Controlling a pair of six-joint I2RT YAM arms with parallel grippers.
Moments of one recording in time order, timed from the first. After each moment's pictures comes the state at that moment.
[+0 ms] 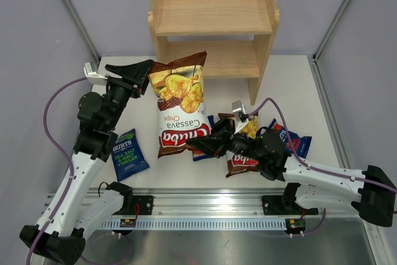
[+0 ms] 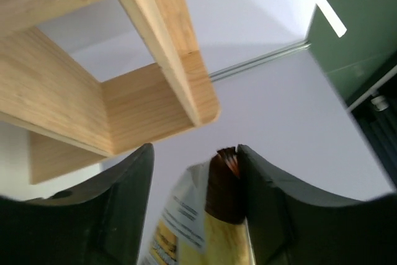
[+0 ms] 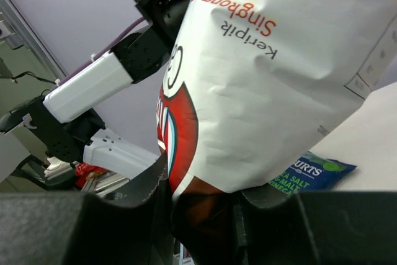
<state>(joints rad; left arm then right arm) -0.32 0.81 0.95 0.10 0.05 -1.34 1.08 1.06 0.60 0.88 -0.24 0.56</state>
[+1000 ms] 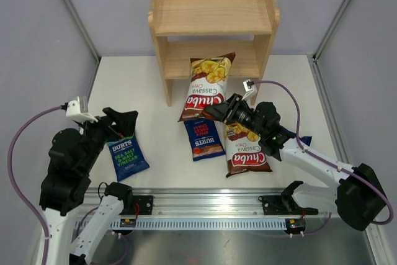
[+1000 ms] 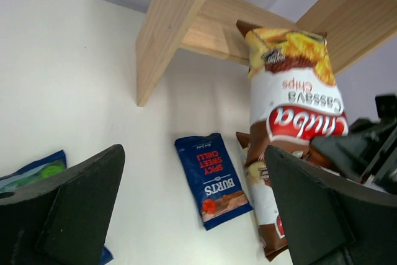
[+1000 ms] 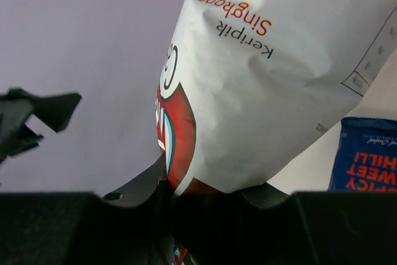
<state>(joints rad) -0.26 0.52 1.08 -0.71 -0.02 -0.51 0.68 1.13 0.65 0.50 -0.23 0.90</state>
